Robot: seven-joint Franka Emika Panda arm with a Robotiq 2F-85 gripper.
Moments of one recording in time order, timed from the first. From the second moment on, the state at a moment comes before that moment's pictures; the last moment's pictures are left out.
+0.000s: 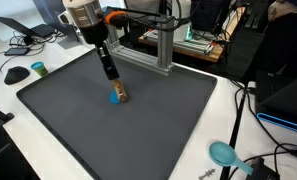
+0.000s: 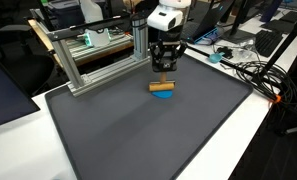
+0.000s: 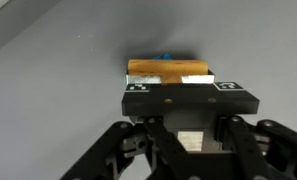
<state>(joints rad) 0.06 0.42 -0.09 -1.82 0.08 2.19 0.53</state>
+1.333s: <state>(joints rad) 0.06 0.01 -0.05 -2.11 0.02 2.10 0.29</state>
